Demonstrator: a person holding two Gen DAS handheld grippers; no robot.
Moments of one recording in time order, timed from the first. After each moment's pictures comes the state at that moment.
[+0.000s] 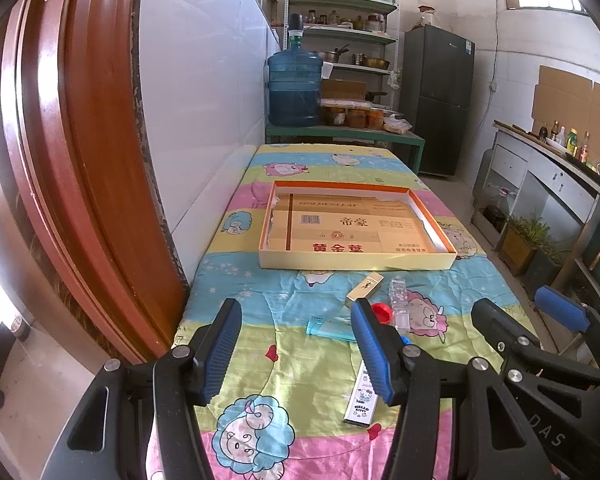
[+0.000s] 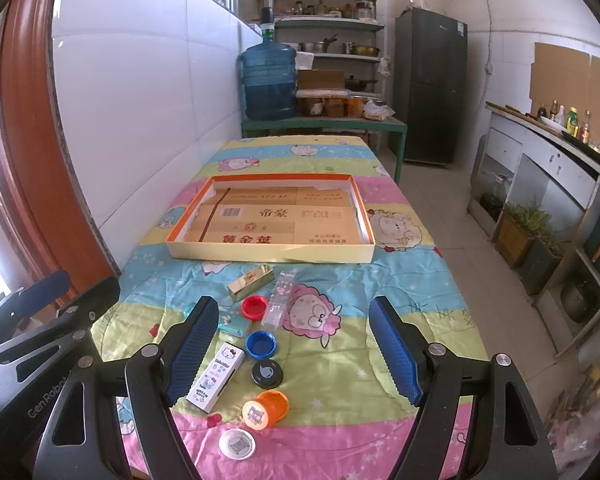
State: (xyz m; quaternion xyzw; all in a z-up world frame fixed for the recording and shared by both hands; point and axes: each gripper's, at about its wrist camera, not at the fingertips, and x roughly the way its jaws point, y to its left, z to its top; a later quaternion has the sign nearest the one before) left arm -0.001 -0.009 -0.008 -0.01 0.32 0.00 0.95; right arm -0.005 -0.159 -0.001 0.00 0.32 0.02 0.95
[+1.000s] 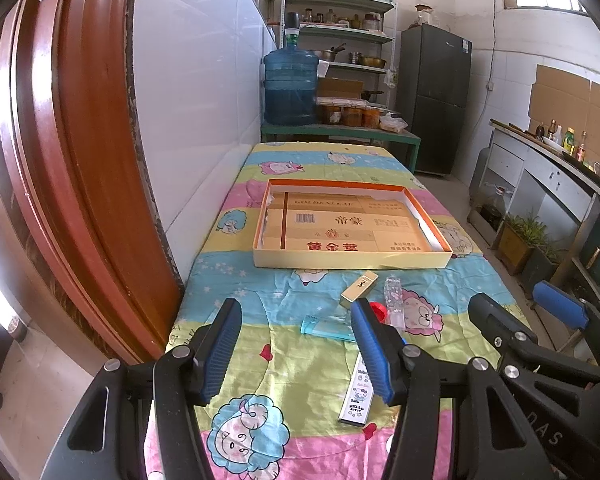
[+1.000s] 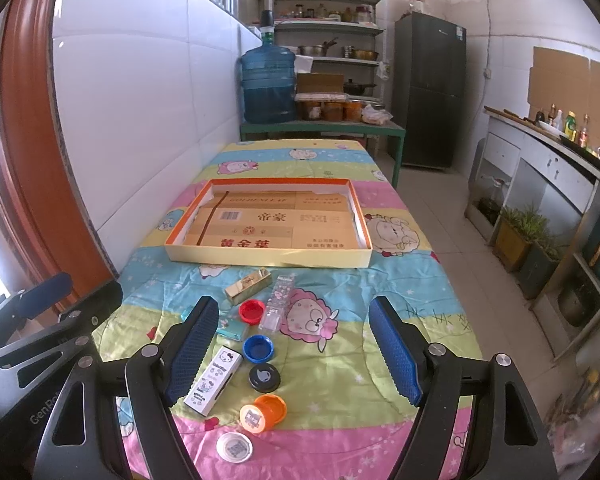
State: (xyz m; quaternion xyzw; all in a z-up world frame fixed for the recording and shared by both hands) left arm 0.000 -0.010 -0.005 -0.01 0.32 -0.01 0.95; right arm -0.004 -0.159 0.003 0.00 0.32 0.02 0.95
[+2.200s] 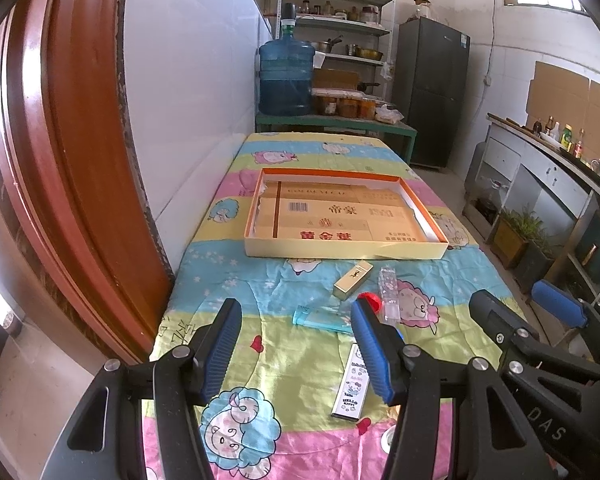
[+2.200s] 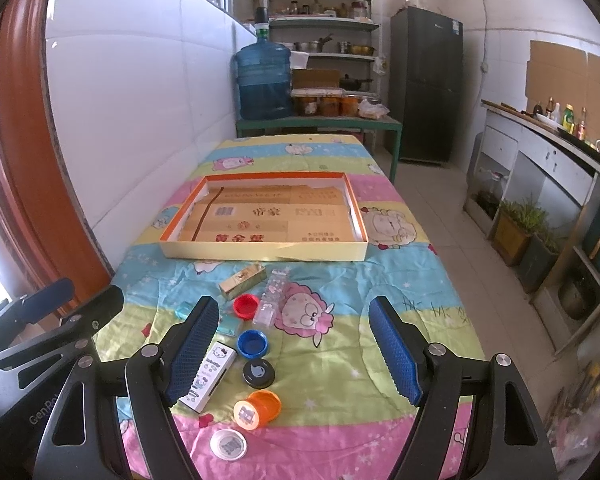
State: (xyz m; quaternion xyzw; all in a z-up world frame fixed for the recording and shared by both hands) left arm 0.002 -0.015 -0.015 -0.02 0.34 -0.02 0.94; right arm -0.006 -0.168 -0.006 0.00 0.32 0.02 0.95
